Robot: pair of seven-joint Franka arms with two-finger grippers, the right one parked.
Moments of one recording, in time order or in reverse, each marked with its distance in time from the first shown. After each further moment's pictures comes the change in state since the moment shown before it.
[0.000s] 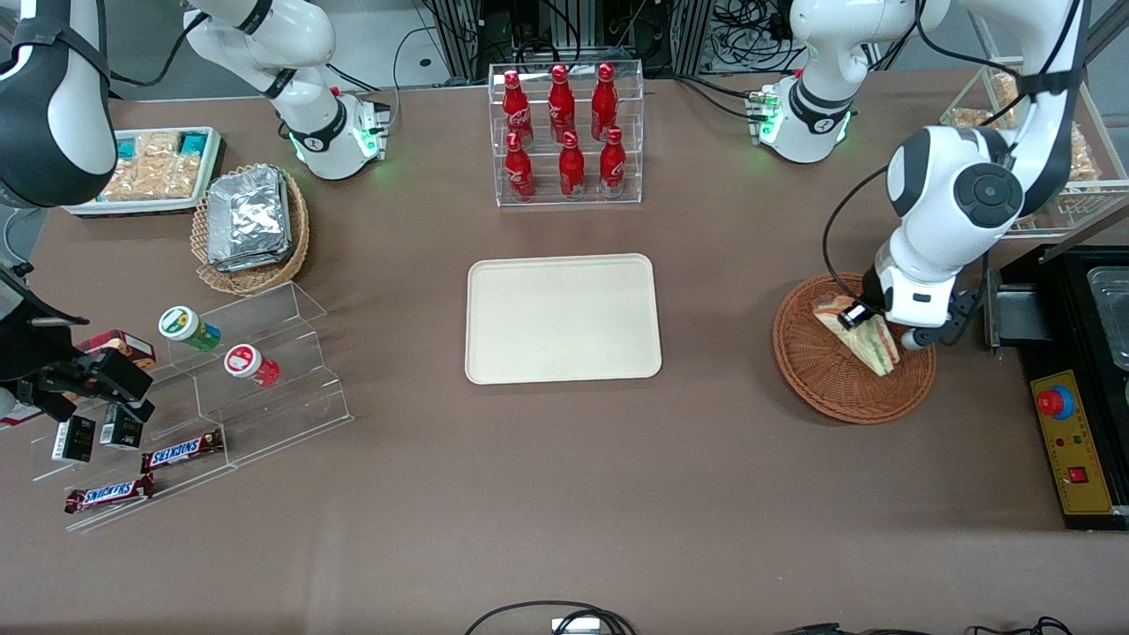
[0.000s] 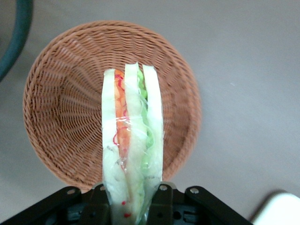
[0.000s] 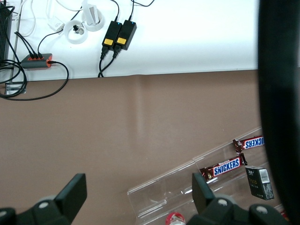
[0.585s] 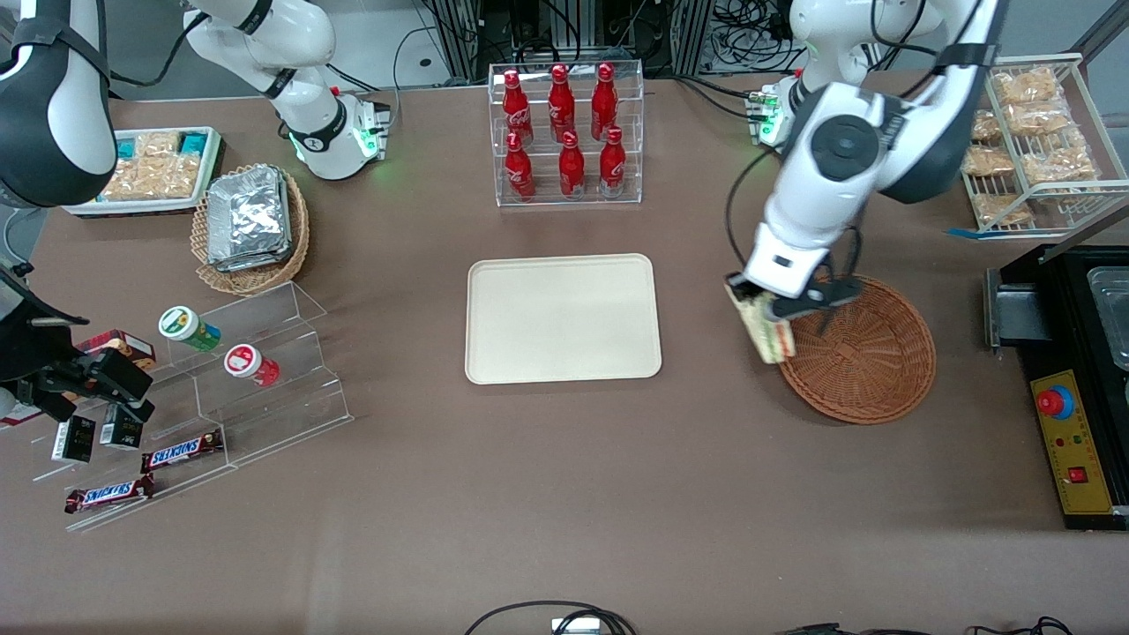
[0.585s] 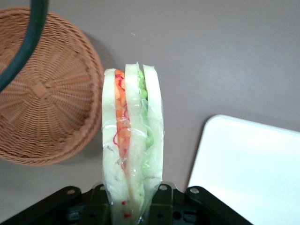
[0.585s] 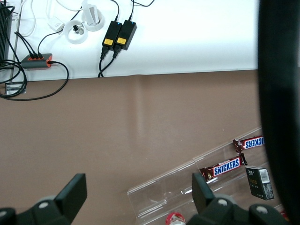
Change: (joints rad) arm -0.009 0.019 -0.305 0.090 0.010 -0.048 0.000
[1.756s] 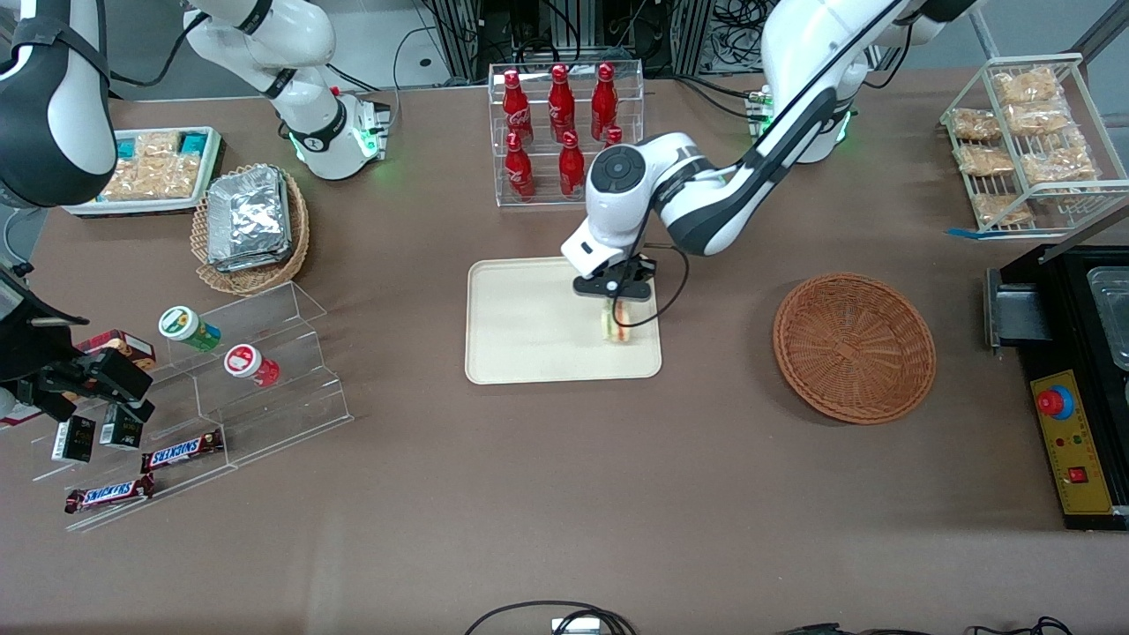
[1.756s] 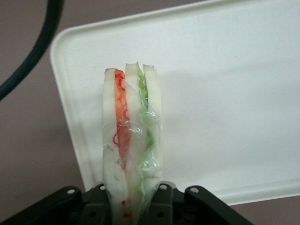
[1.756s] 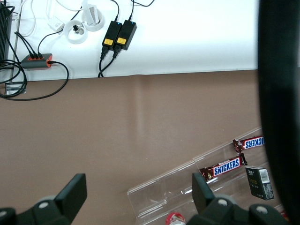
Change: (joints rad) arm -0.231 0.488 -0.162 0.132 0.352 0.186 -0.227
